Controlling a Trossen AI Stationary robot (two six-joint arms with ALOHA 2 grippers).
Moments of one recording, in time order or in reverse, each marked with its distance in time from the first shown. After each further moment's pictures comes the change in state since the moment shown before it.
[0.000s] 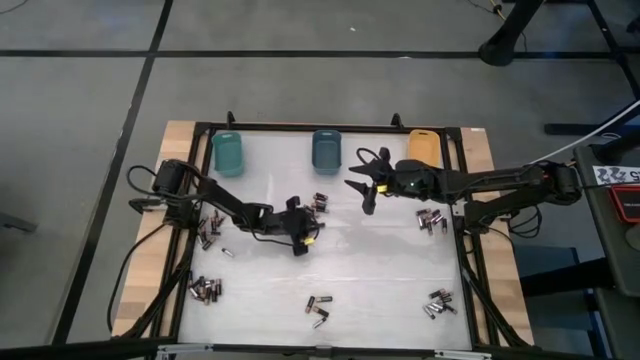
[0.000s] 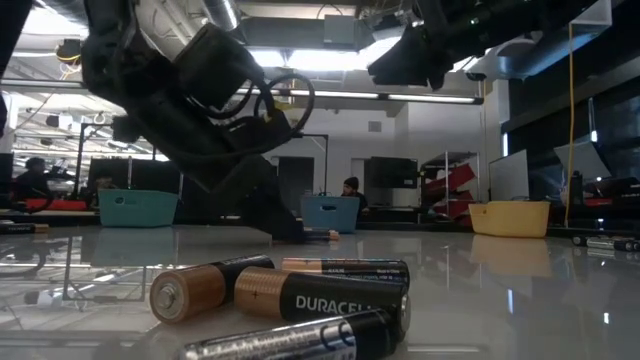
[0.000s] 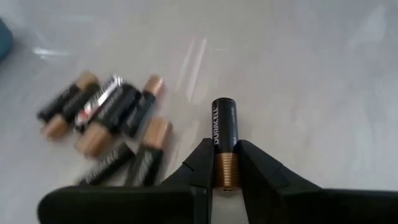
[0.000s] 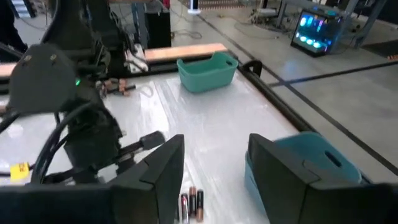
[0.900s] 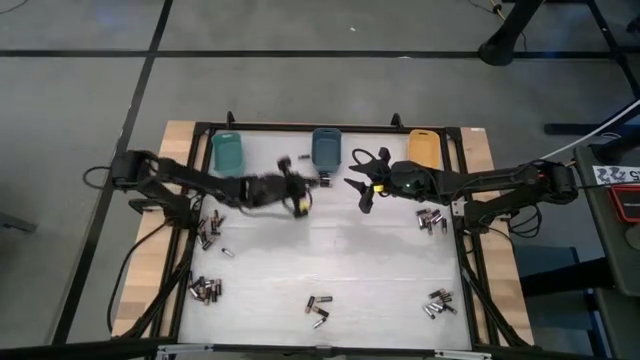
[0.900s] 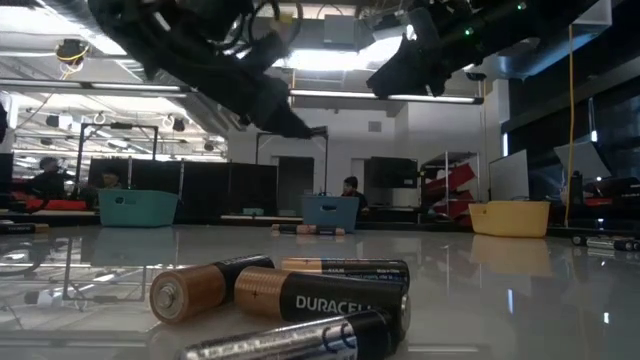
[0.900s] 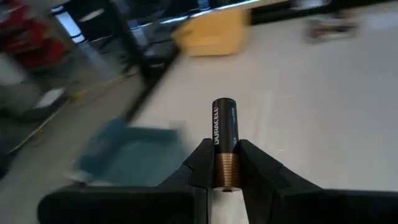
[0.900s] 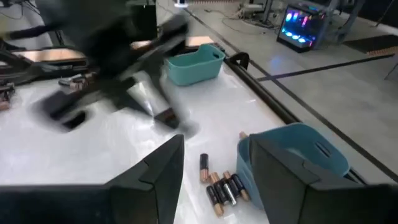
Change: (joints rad) left arm 0.188 -0.395 0.025 -0.176 -0.132 0.300; right arm 0.000 0.034 -0.010 0.037 0.059 -0.006
